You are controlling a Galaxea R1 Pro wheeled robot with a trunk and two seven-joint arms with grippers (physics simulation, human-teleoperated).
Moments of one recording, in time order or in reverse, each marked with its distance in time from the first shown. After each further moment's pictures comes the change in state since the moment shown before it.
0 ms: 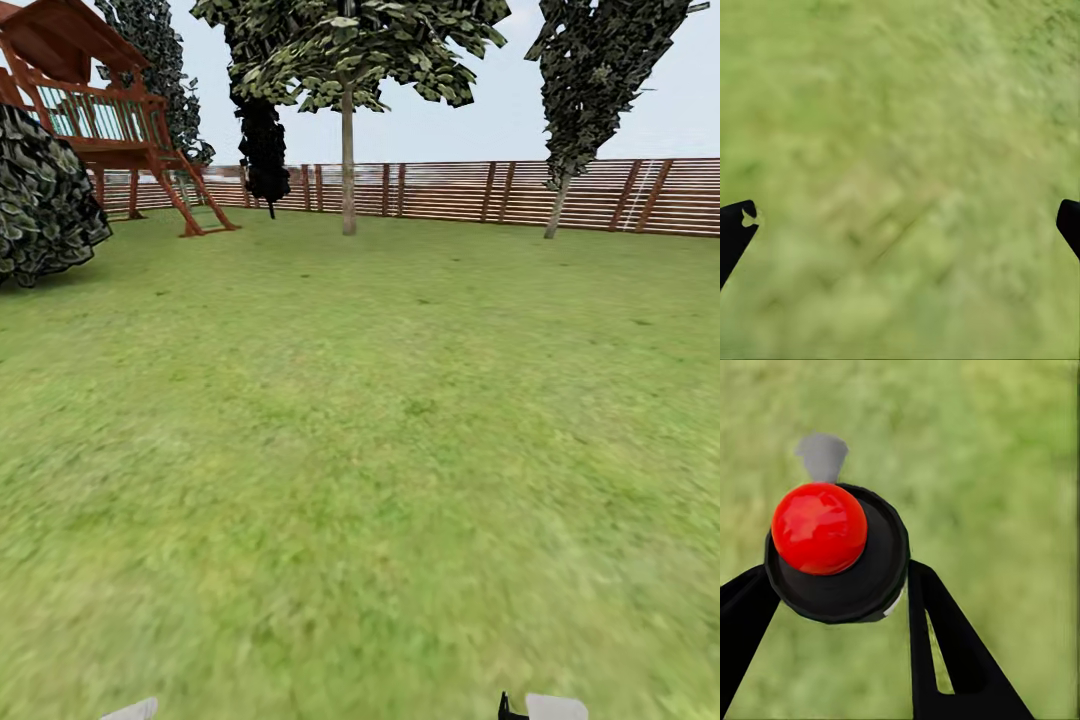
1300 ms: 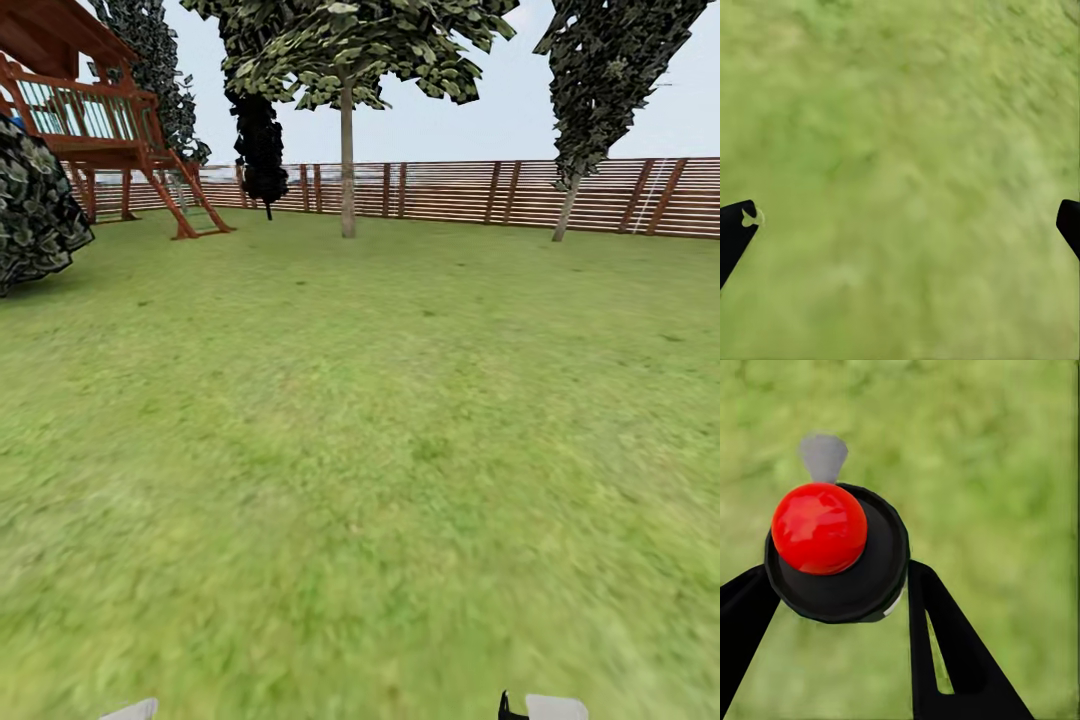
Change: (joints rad) left arm 0.000 -0.001 0.000 0.000 0.000 0.000 0.000; right arm 0.000 0.000 0.000 0.000 0.000 0.000 0.000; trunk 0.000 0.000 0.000
